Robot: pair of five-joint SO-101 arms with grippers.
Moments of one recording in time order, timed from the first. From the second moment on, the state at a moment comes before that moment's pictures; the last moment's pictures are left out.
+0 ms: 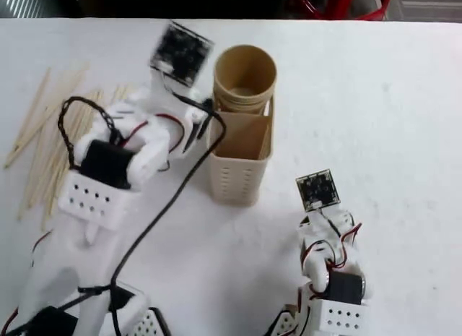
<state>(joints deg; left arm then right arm) 15.3 -29.7 15.3 63.6 -11.1 5.4 -102.6 95.6 62.9 27.3</state>
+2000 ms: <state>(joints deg) 17.8 -29.3 24.6 62.3 -10.0 5.5 -102.6 95.7 62.9 27.3</state>
